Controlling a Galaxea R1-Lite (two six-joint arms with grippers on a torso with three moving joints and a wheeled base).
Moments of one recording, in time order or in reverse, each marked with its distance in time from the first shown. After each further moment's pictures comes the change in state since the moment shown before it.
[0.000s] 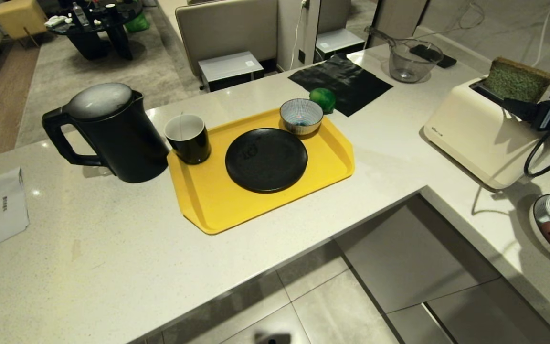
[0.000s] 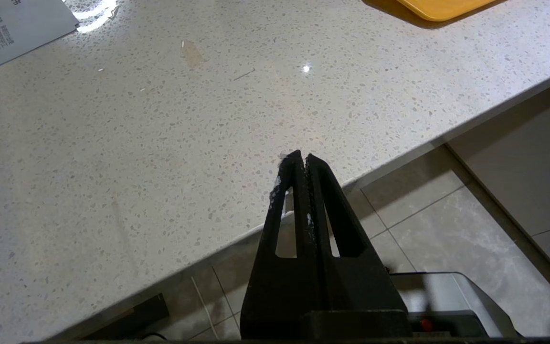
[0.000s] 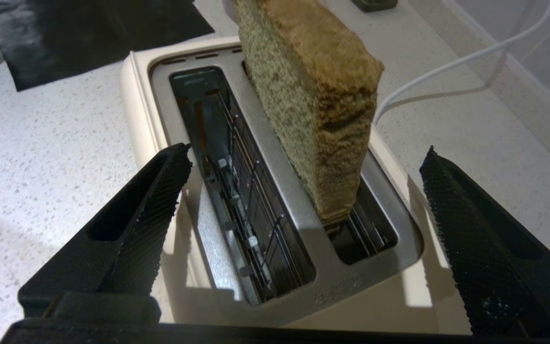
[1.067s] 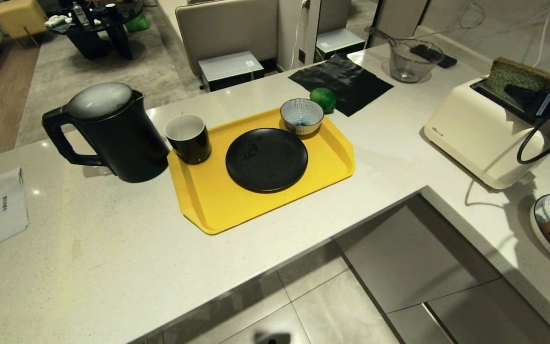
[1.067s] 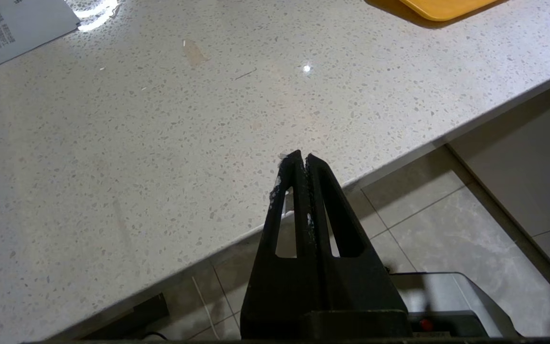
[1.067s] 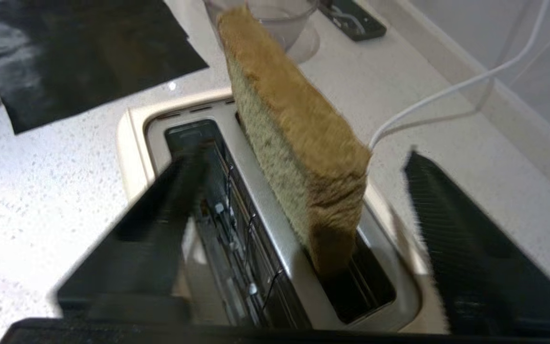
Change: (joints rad) left arm 0.000 0.000 0.000 0.000 0.000 0.000; right arm 0.019 0.036 -0.090 -0.008 -0.045 0.044
